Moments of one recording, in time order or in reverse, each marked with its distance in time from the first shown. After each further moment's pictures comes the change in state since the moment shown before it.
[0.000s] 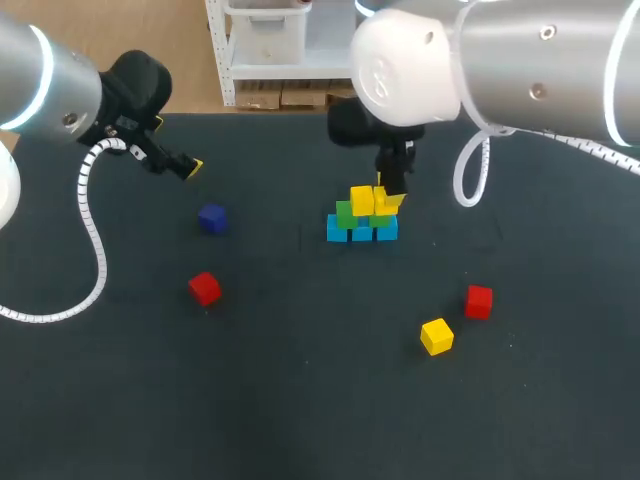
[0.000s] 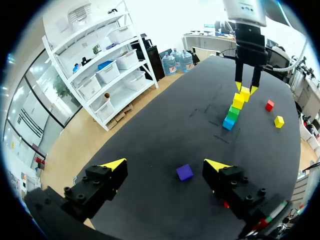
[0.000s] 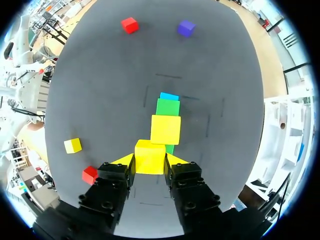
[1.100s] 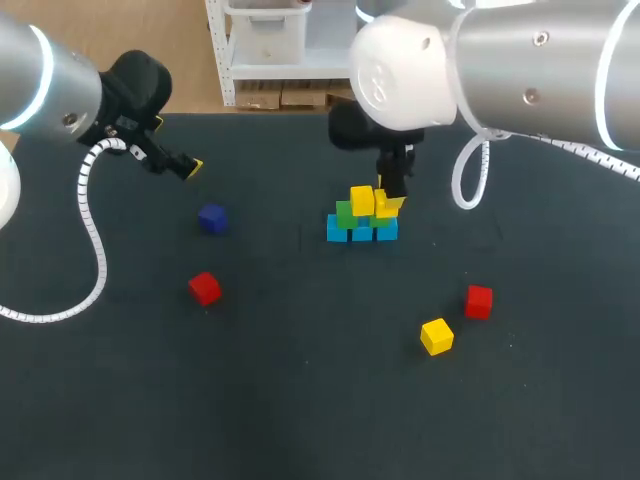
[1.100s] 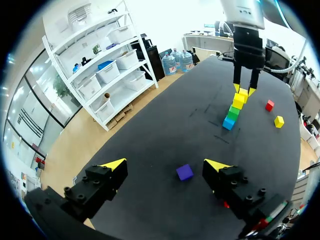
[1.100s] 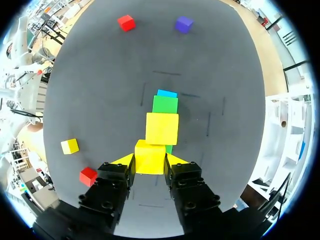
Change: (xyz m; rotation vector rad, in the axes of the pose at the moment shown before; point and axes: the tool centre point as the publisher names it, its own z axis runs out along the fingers) left arm 0.000 0.000 0.000 0.000 0.000 0.000; right arm 0.002 -0.005 0.008 -0.001 -0.002 0.015
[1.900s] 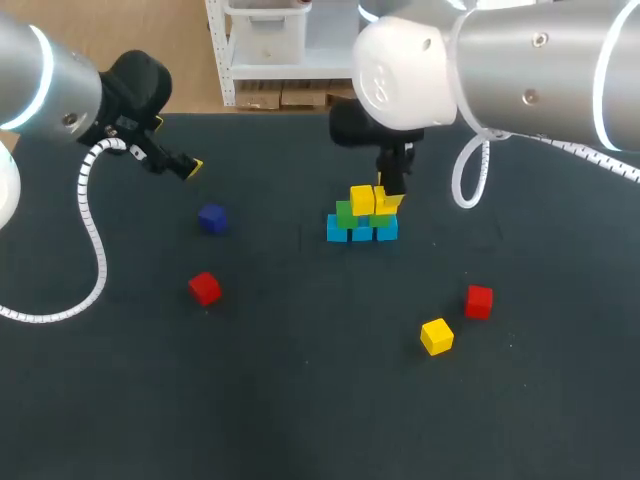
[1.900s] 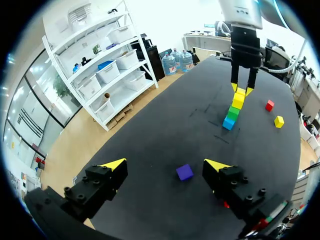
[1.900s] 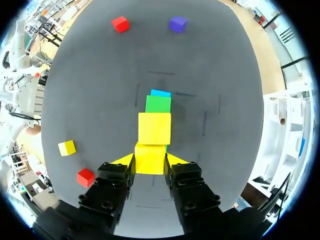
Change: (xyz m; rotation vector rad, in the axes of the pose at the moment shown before) left arm 0.000 0.000 0.000 0.000 0.000 0.000; right arm 0.000 -0.007 0.001 0.011 -0.010 0.019
